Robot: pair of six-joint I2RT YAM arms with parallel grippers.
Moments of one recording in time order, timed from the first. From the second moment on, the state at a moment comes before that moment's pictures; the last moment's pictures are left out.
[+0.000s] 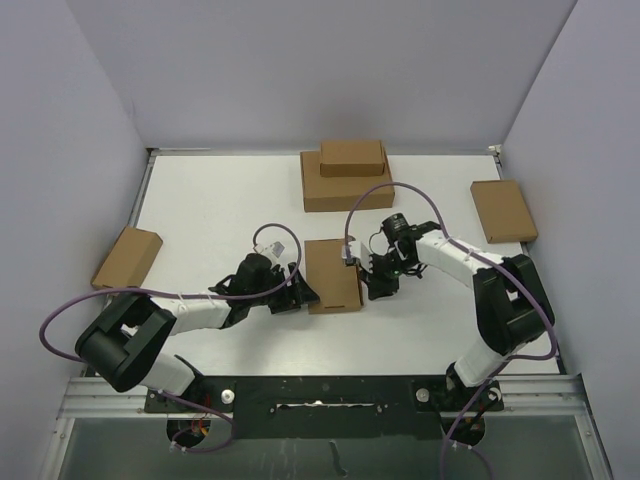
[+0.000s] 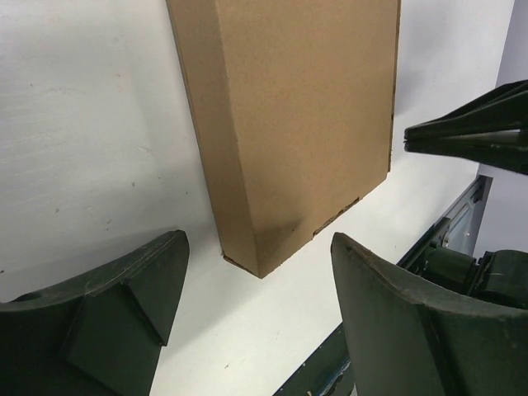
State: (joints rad) left arm -0.65 1.45 0.46 0.32 0.28 -0.93; right arm 0.42 1.63 1.01 -0.77 -0.62 -0.95
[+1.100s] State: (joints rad) left arm -0.59 1.28 0.43 0.24 0.27 -0.82; right arm 0.26 1.41 1.01 -0.76 -0.80 -0.95
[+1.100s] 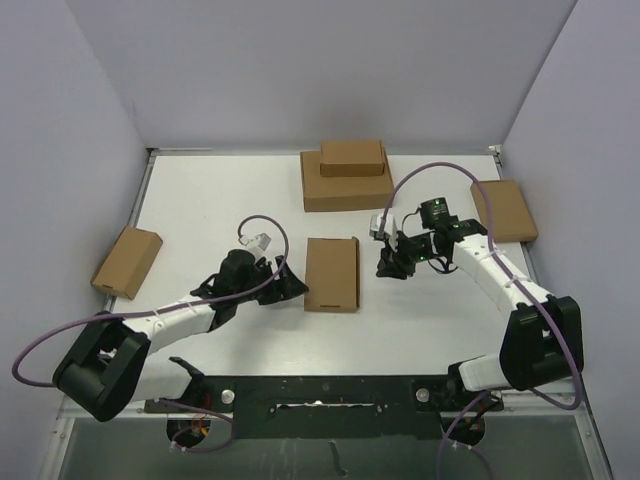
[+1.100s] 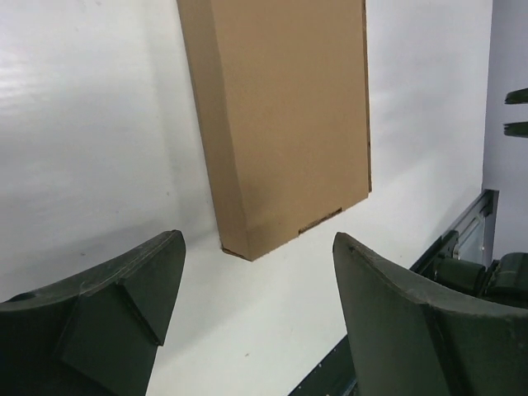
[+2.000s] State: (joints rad) left arm -0.44 1.71 0.89 0.08 0.38 -0.68; right arm 0.23 2.07 1.50 -0.55 -0.60 -0.65
